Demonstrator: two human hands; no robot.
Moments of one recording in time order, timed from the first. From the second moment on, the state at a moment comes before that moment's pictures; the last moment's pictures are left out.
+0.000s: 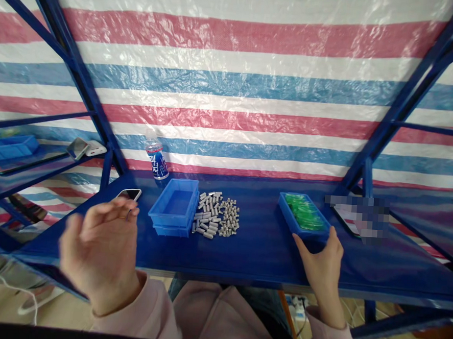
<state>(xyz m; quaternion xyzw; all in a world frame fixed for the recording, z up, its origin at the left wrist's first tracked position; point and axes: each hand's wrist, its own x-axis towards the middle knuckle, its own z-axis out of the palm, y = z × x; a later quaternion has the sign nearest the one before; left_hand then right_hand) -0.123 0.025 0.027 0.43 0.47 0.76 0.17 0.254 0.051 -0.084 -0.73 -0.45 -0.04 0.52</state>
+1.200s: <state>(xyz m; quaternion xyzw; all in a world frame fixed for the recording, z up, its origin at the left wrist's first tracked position) 0.037 0.043 -0.013 0.73 0.49 0.46 0.15 0.249 0.051 -0.081 -0.74 -0.45 -0.03 0.50</state>
